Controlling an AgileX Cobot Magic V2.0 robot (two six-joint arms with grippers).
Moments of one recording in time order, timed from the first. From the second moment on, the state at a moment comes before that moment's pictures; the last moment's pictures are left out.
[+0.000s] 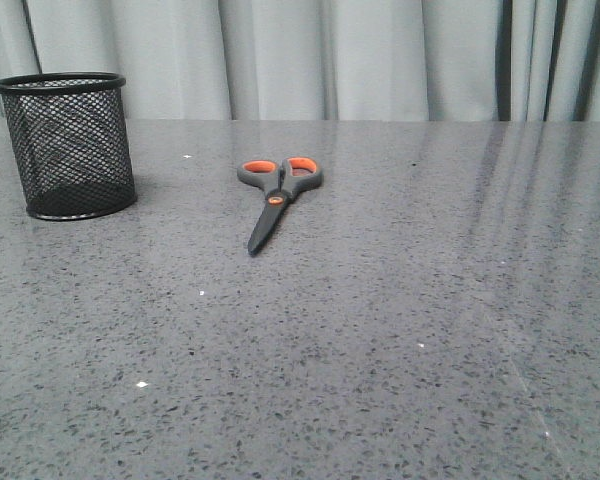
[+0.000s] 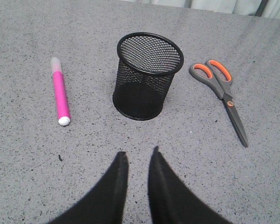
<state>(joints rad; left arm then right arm) -0.13 0.49 -0.64 -0.26 0.73 0.05 0.04 0.64 -0.67 0.41 0.75 -0.16</state>
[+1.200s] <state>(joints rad) 0.00 1.30 -1.03 -0.27 0.72 0.15 0.08 0.65 -0.67 0.42 0.78 -0.16</state>
